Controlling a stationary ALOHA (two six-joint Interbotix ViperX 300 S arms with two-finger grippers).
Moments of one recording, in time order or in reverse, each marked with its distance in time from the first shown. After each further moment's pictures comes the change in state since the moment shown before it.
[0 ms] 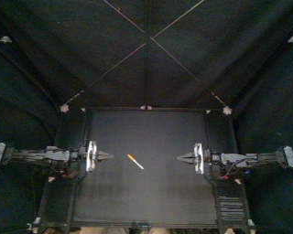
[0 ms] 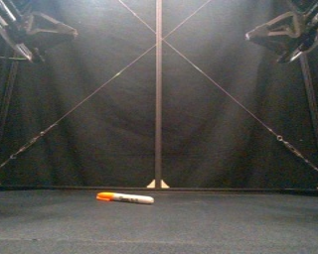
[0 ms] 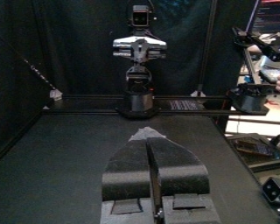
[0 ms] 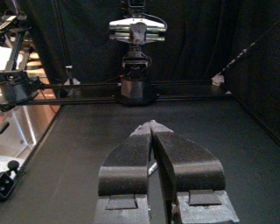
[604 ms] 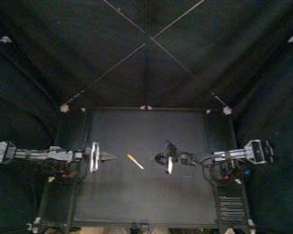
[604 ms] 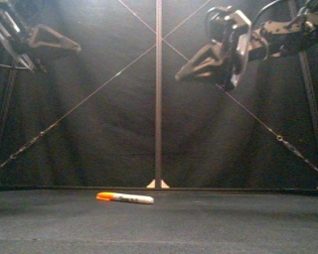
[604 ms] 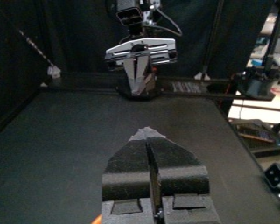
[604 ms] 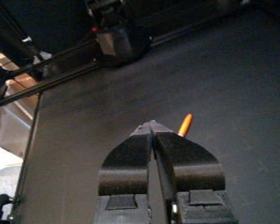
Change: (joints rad) left arm 0.012 0.098 0.017 -0.034 0.011 0.002; right arm 0.005 0.718 -0.344 0.308 -0.058 0.046
